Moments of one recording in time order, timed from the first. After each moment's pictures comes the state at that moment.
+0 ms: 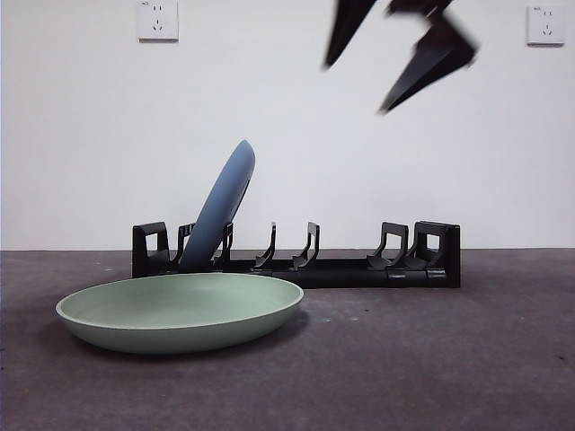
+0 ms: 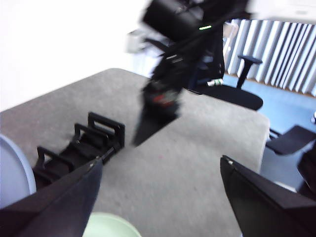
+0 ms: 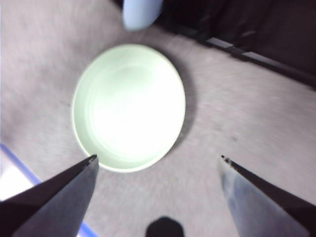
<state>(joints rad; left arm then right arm) -0.34 0.75 0.99 -0.48 0.66 0.07 0.48 1.71 1.70 -1.07 -0.37 0.01</state>
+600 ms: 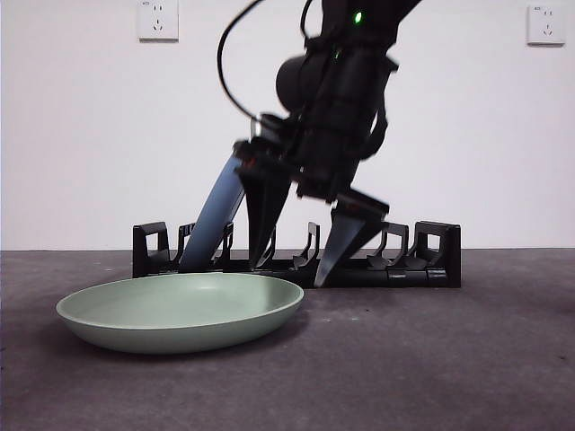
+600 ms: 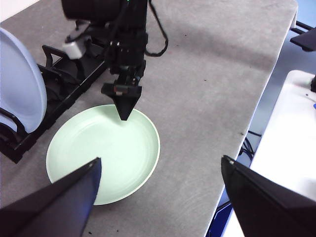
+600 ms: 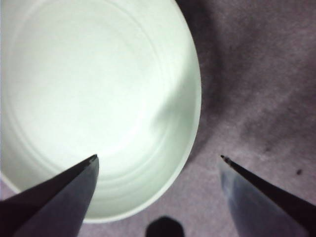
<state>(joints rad) -0.35 0.62 0.99 -1.00 0.50 0.40 0.61 2.10 1.69 -0.96 -0.28 0.06</state>
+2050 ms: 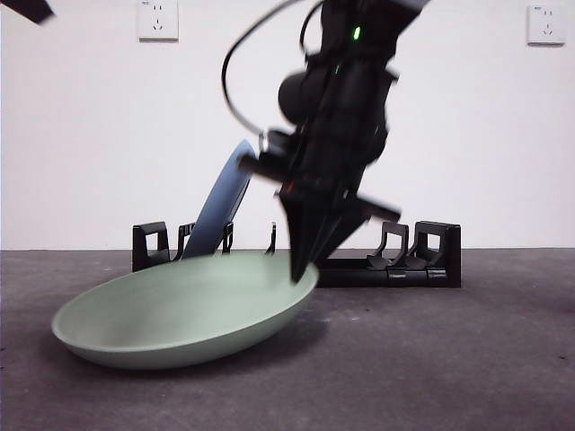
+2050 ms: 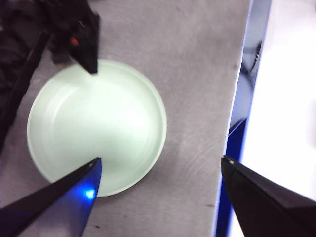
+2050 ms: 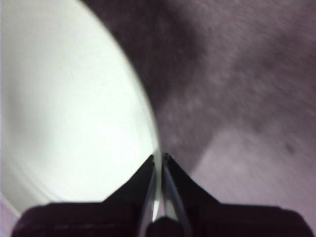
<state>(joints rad) -0.73 0.85 0.99 -0.99 0.19 0.52 0.60 2.07 1.69 -1.02 -0.25 0.12</state>
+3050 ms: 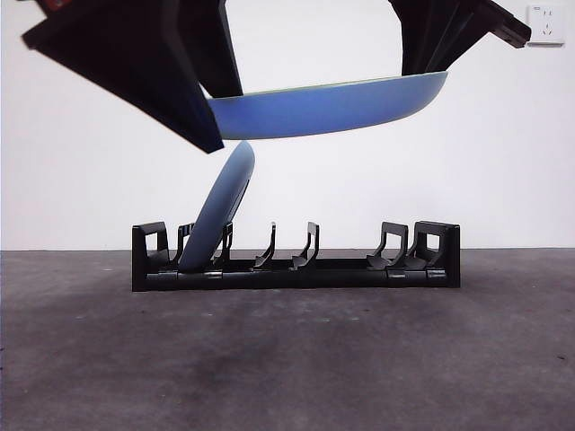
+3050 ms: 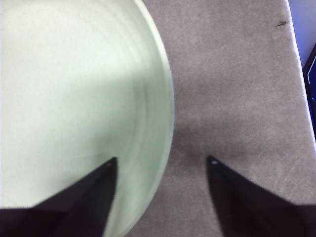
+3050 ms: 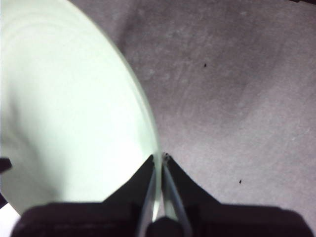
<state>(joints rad) -1.07 1.21 0.99 -0.67 -0.24 0.76 0.47 1.65 1.69 -1.31 -0.25 0.08</state>
